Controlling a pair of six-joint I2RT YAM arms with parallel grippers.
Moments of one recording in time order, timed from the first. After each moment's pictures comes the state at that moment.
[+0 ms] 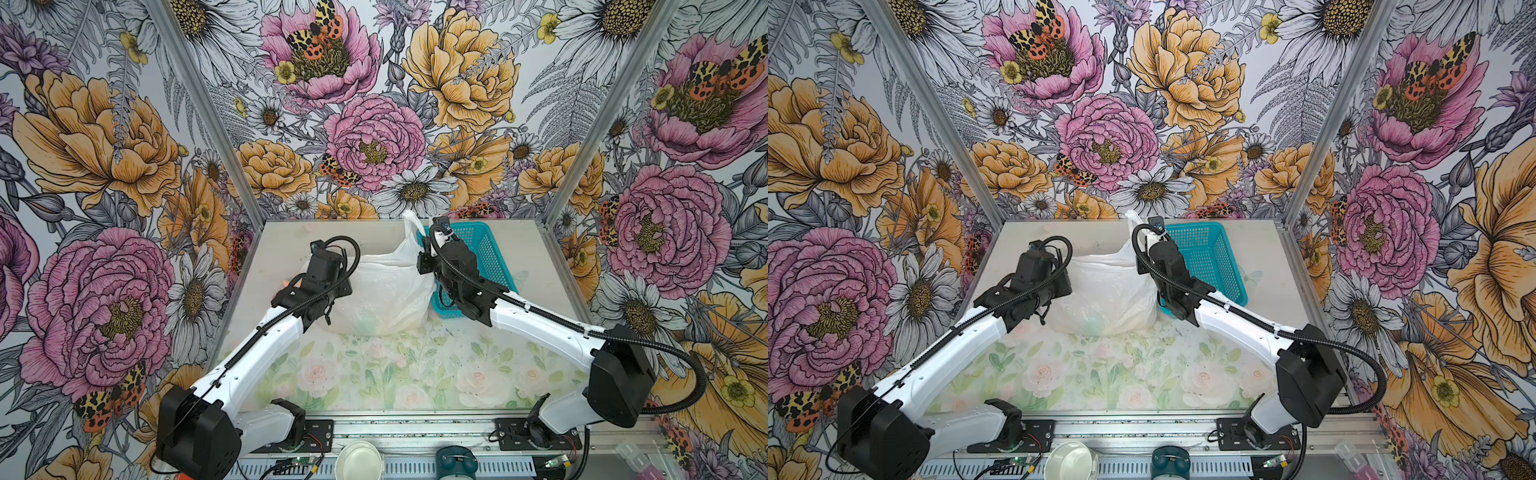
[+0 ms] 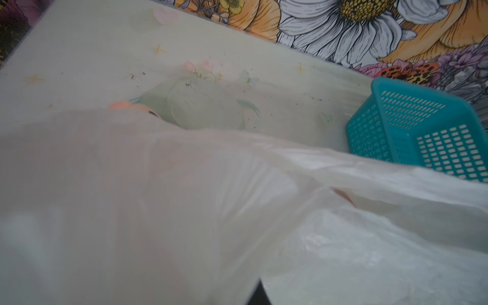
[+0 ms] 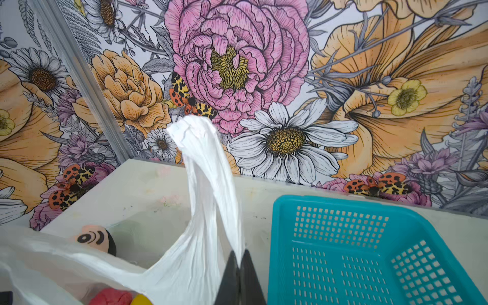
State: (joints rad) left arm -0.37 1.24 1.07 -0.55 -0.20 -0.54; right arm 0.71 1.55 1.19 0.18 0.39 0.14
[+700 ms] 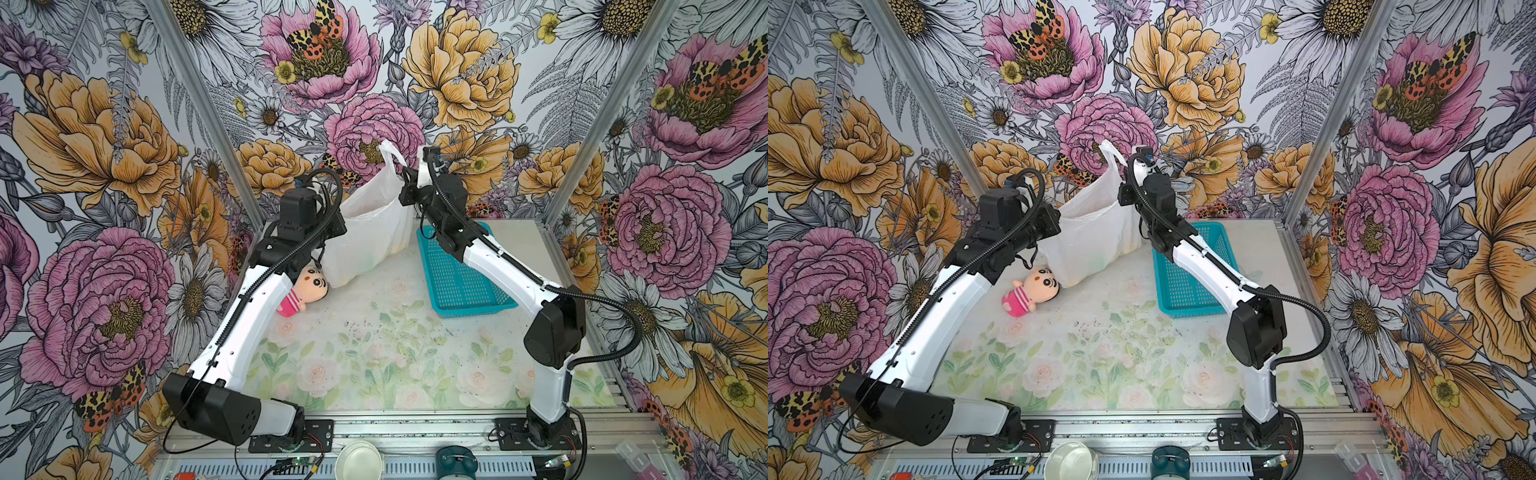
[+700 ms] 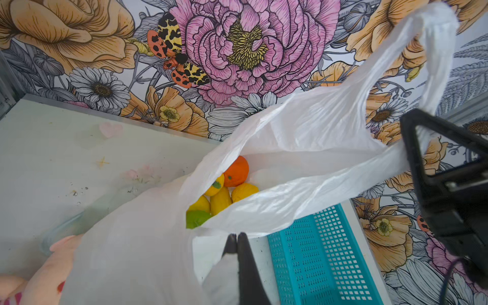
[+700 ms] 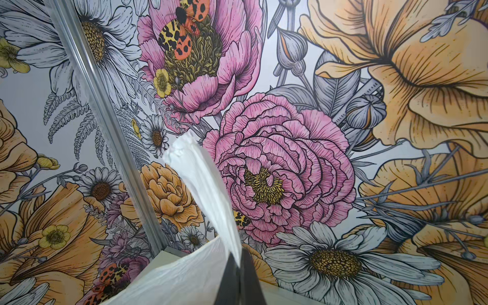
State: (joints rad) left arm -0.33 1.34 1.49 -0.59 -0.04 -0.49; right arm 0.59 1.93 1.86 0.16 0.12 0.17
